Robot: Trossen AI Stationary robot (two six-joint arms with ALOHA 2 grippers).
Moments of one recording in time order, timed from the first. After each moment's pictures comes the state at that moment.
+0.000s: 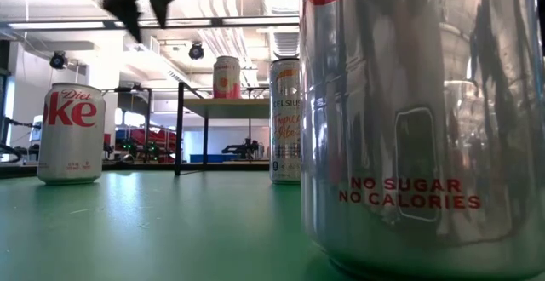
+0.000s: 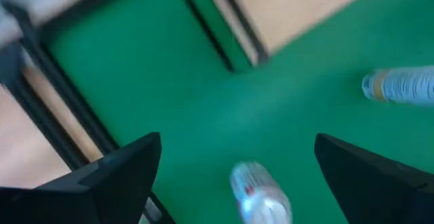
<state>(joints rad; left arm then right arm) 0.55 1.33 1.63 -1.57 -0.04 -0.48 -0.06 0.04 0.02 0.16 -0.10 0.05</state>
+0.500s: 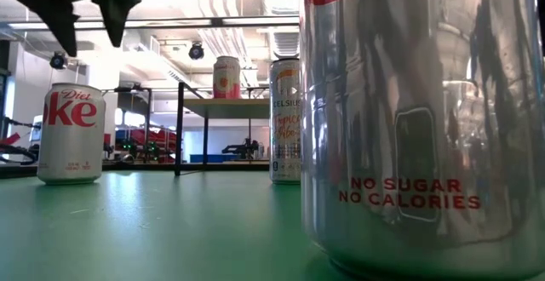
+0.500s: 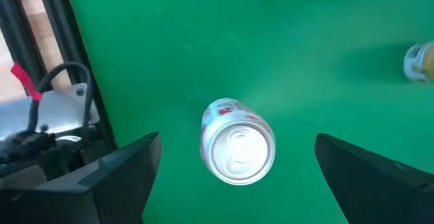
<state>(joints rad) -0.07 1.15 1.21 -1.48 -0.20 -1.41 -0.06 0.04 0.02 0.16 -0.10 0.05</state>
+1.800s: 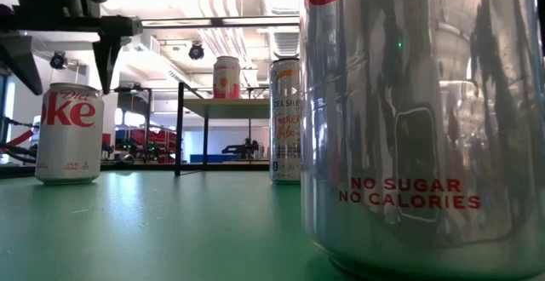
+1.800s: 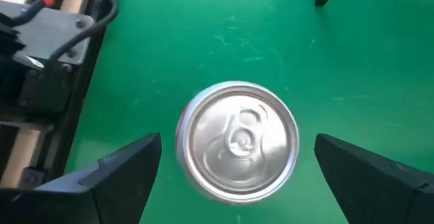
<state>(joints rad) -0.45 1.44 1.05 -1.43 -0.42 -2.29 -0.06 0.04 0.02 0.16 -0.10 0.05</state>
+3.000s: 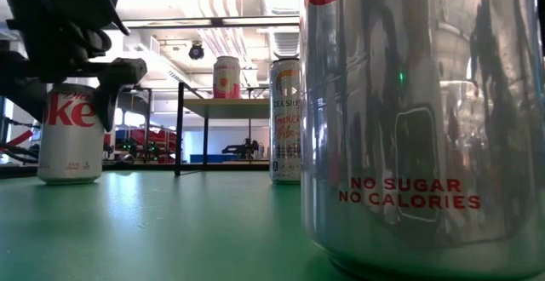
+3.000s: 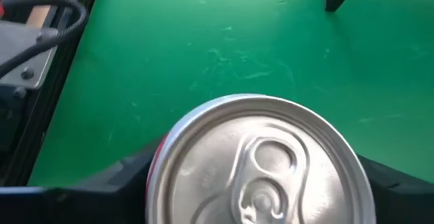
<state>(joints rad) -0.43 1.52 0.89 -1.24 -0.52 -2.25 -0.06 0.04 0.02 0.16 -0.10 0.05</state>
